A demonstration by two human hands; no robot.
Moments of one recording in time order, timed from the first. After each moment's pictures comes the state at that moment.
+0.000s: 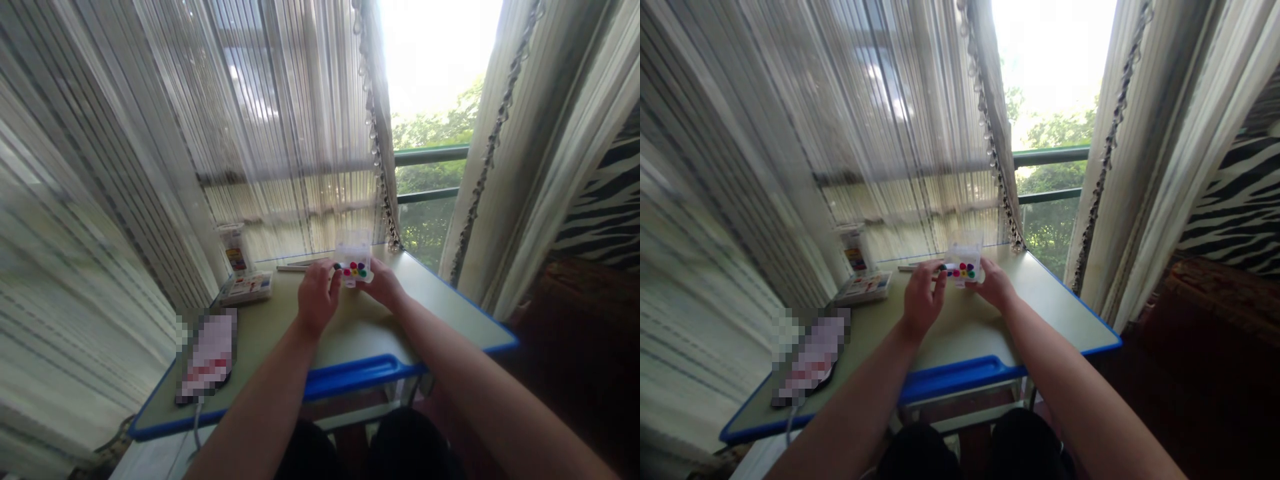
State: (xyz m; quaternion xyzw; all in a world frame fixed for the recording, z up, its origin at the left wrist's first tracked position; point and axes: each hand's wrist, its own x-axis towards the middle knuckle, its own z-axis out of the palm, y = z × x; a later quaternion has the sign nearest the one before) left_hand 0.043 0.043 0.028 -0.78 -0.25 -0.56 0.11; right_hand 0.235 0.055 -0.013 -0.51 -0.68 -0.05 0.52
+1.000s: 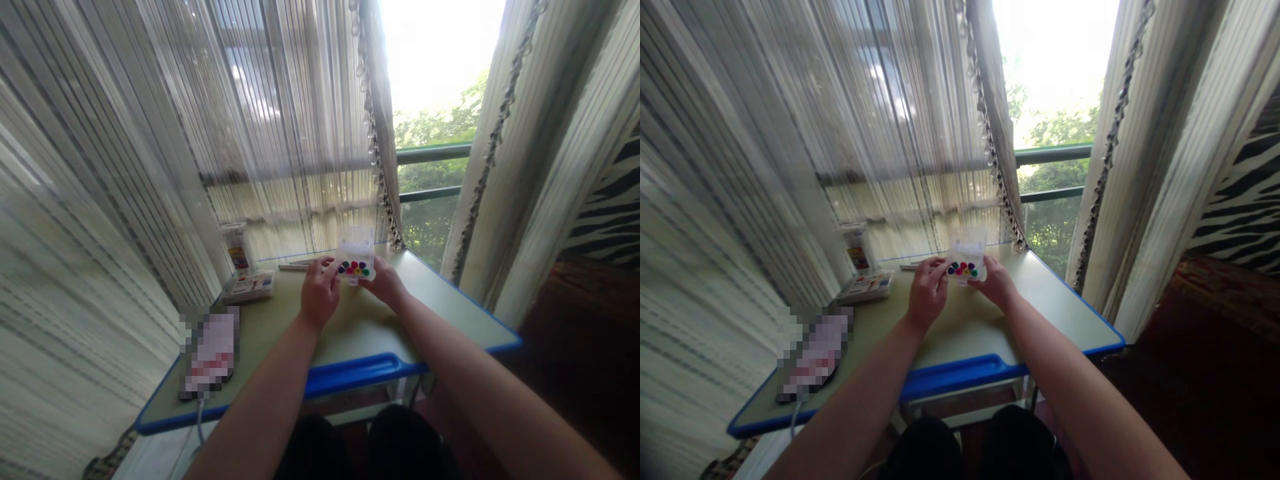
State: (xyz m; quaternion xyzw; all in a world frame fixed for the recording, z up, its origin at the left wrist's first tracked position) left_hand 0.043 0.056 0.021 -0.81 -0.26 -0.52 0.11; right_hand 0.238 0.057 -0.014 -0.51 -0.68 -0.07 0.53
